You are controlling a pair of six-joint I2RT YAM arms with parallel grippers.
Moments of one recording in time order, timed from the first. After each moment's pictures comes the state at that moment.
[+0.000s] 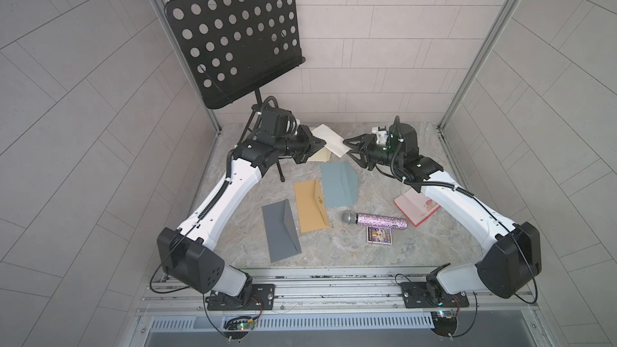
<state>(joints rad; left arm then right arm) -0.41 1.48 1.53 -0.57 0.59 -1.22 0.41 1.41 1.26 -0.17 -0.48 1.38</state>
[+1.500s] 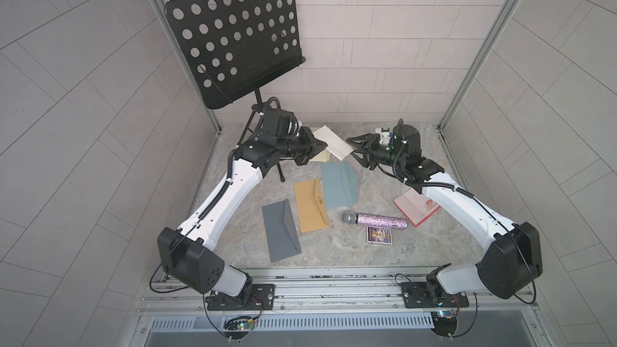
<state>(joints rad) -0.43 1.48 1.53 -0.58 0.58 -1.22 0.38 1.41 1.19 -0.06 -0.50 1.48</state>
